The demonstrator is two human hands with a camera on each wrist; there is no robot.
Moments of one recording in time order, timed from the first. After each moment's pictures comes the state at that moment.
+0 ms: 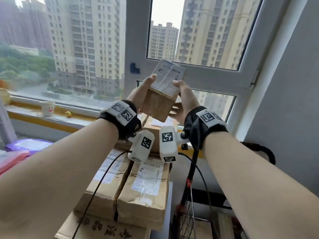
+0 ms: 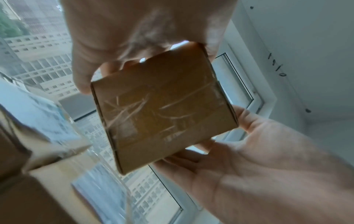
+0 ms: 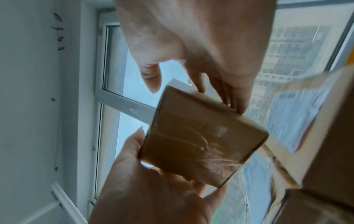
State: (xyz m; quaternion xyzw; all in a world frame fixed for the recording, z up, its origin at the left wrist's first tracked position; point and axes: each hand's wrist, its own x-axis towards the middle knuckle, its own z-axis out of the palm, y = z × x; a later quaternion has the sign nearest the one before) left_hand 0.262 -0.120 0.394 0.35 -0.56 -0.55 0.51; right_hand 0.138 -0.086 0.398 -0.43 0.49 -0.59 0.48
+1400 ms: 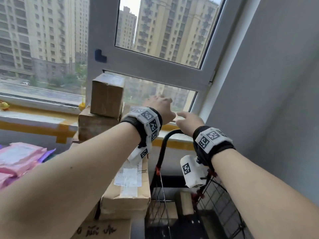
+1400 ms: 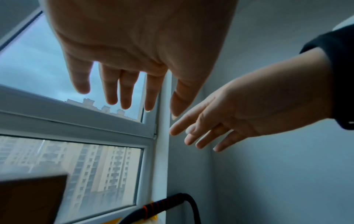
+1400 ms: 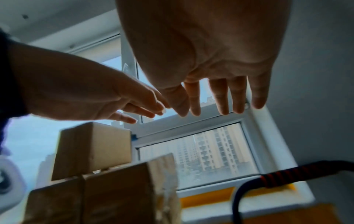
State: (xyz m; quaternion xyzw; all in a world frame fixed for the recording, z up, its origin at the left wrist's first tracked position) left_hand 0.199 -0.098 0.375 0.37 -0.90 -0.07 0.22; right_hand 0.091 -0.027 0.362 -0.49 0.84 -0.24 0.05
